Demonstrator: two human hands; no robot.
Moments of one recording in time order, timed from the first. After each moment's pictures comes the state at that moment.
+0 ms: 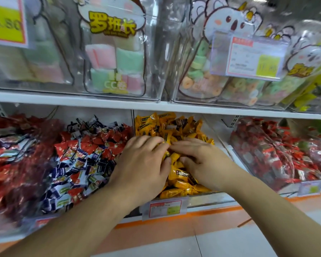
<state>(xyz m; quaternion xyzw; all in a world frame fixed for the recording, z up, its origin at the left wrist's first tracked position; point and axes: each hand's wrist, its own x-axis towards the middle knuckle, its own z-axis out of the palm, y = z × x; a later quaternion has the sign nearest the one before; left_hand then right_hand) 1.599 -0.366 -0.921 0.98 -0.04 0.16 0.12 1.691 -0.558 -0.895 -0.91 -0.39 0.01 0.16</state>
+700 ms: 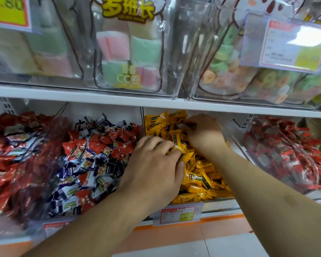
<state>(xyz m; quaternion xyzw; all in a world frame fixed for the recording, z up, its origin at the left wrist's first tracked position) 1.600 -0.368 -0.926 0.98 -0.04 0.17 0.10 1.770 -0.494 -0.909 -0.95 -0.22 -0.13 0.17</state>
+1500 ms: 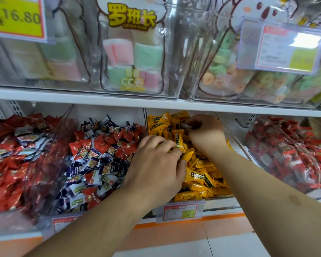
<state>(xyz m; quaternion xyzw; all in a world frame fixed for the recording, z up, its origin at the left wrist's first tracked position) 1.600 -0.367 -0.923 0.98 -0.04 0.18 0.12 1.770 -0.493 -0.919 -0.93 -0.15 -0.10 0.33</state>
